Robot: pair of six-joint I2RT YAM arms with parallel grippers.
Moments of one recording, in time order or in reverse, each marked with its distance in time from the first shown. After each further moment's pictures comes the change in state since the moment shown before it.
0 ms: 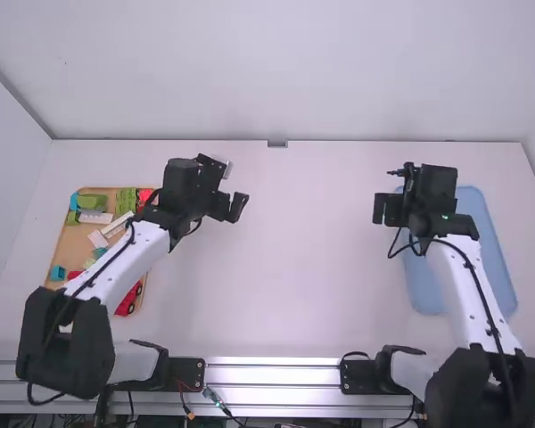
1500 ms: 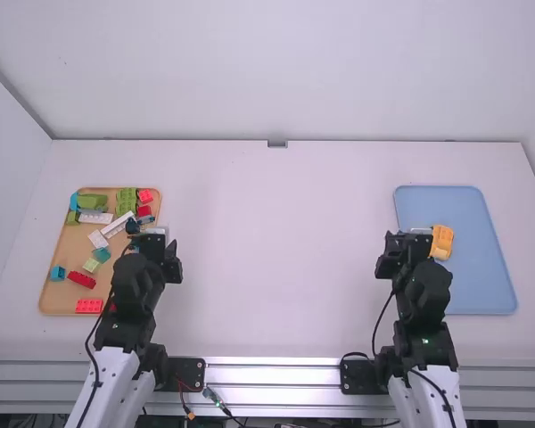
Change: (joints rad) left arm 0.198 -0.877 -0.725 0.063 -0.264 -0.049; right arm 0.060 -0.839 -0.734 0.470 0.050 0.065
